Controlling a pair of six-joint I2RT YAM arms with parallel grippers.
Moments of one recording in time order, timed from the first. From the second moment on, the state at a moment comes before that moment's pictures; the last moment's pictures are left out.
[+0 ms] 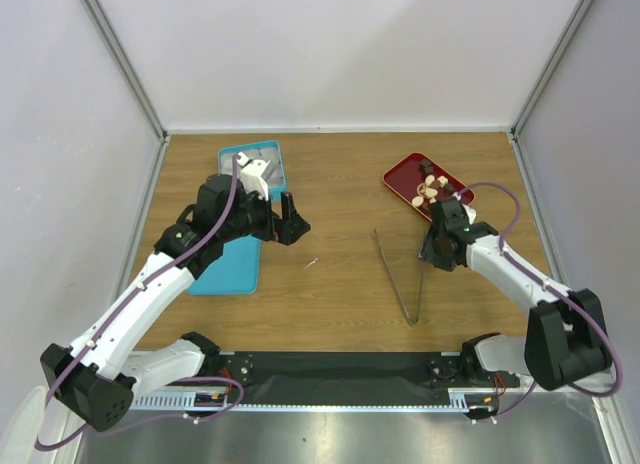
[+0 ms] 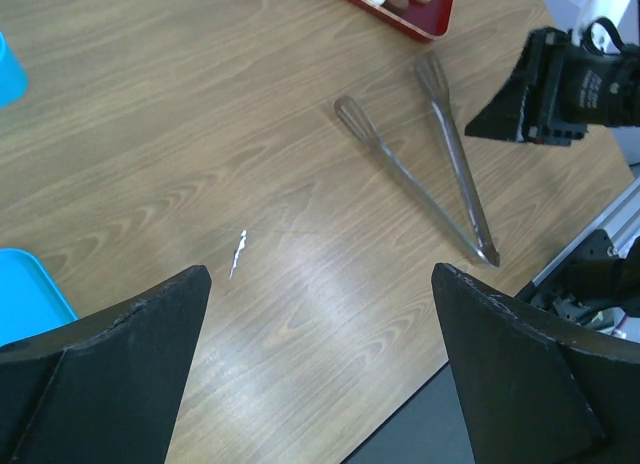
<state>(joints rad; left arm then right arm) -0.52 1.04 1.03 -0.49 0.25 -0.31 0.33 1.27 0.80 -0.63 0.18 0.71</state>
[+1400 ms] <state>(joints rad) -0.81 1.29 0.95 -0.41 -0.02 -0.35 0.54 1.30 1.00 -0.52 0.17 1.12</state>
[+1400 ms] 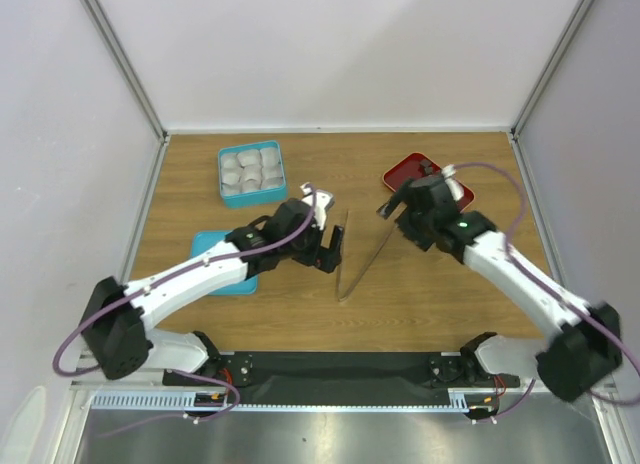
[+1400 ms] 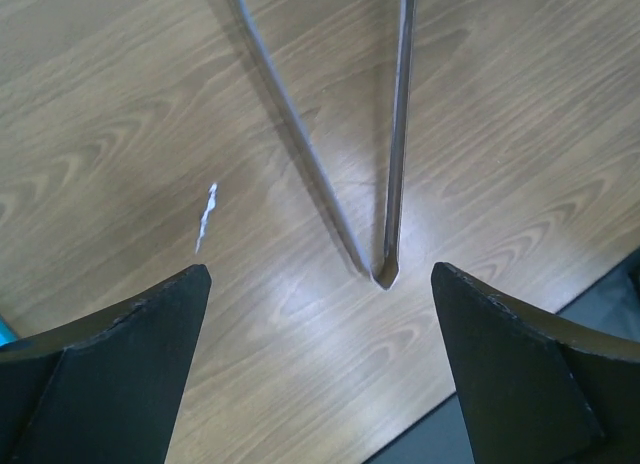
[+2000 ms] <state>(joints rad) -0.95 1.74 1.17 -0.41 -0.16 -0.34 0.41 0.69 1.20 -0.64 0.26 0.73</state>
